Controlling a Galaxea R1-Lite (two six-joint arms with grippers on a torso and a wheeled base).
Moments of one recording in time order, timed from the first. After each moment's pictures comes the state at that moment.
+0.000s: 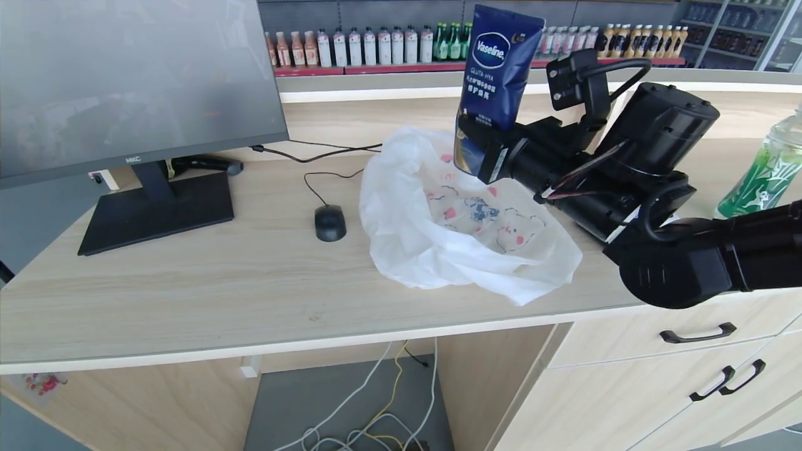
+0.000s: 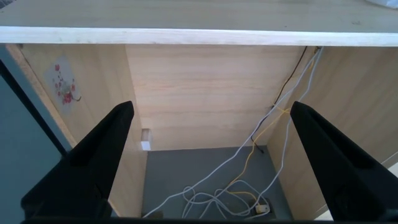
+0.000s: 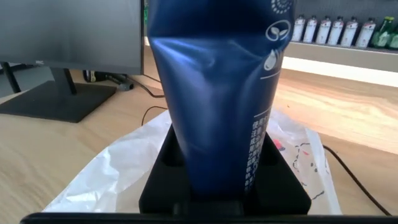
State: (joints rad) left arm 0.00 0.00 0.00 0.00 0.00 0.03; right arm 0.49 1.91 -1.23 -1.03 0.14 -0.08
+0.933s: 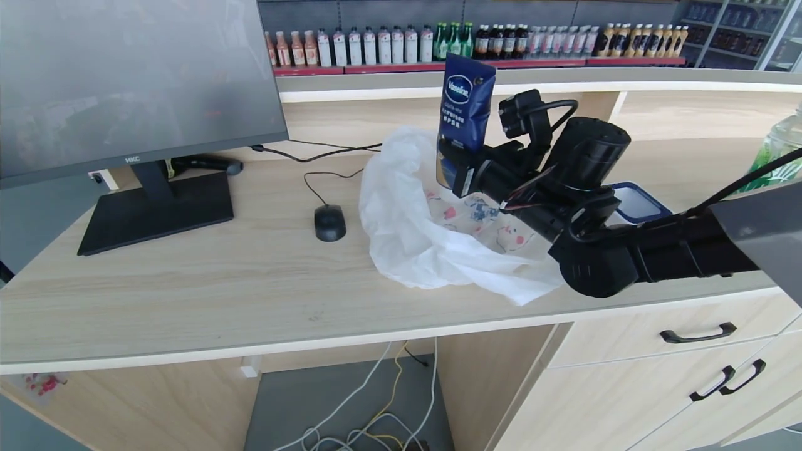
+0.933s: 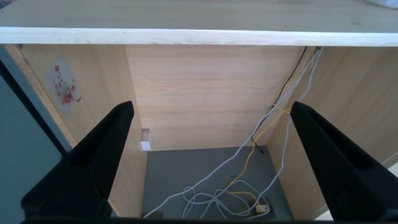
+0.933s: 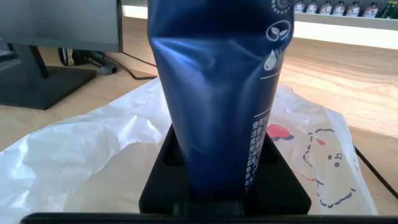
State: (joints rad) left arm 0.00 0.00 0.00 0.00 0.00 0.03; right arm 0.49 2.10 -1.39 -1.02 0.14 -0.09
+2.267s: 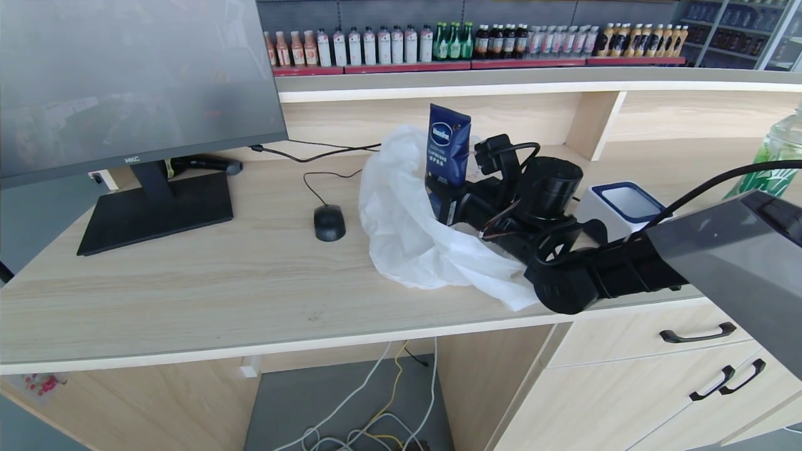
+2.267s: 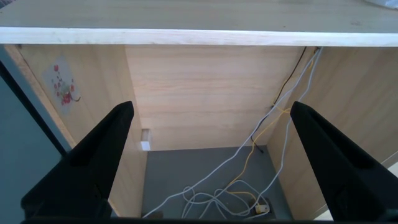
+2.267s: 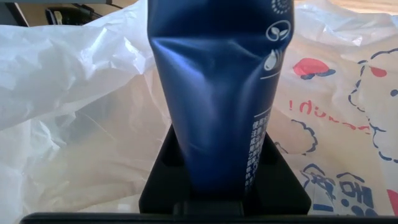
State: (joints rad) left arm 0.00 0.00 0.00 0.00 0.00 0.02; right arm 0.50 2.21 -1.39 -1.03 0.13 -0.04
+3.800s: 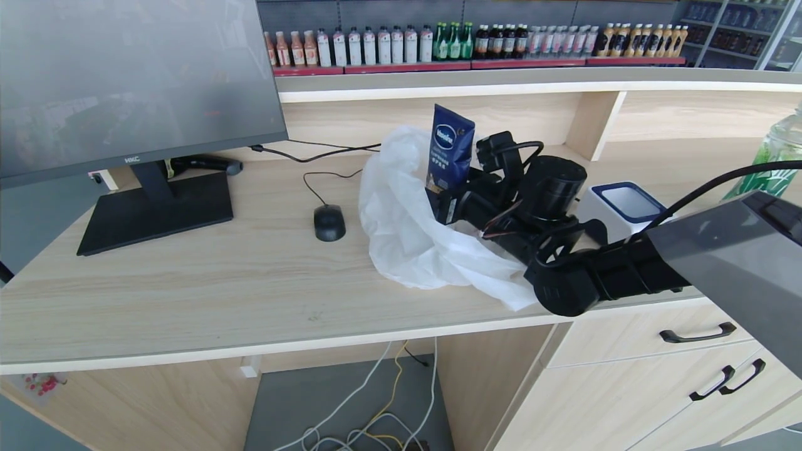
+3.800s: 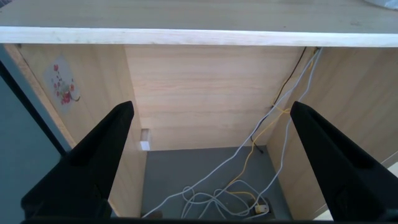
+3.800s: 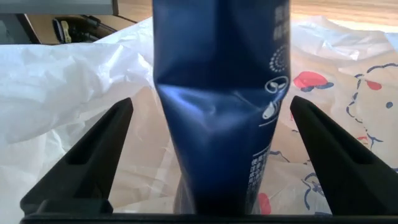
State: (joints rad) left arm 0.00 0.00 0.00 0.00 0.00 0.02; right arm 0.50 2.20 -1.37 -1.07 0.13 -0.04
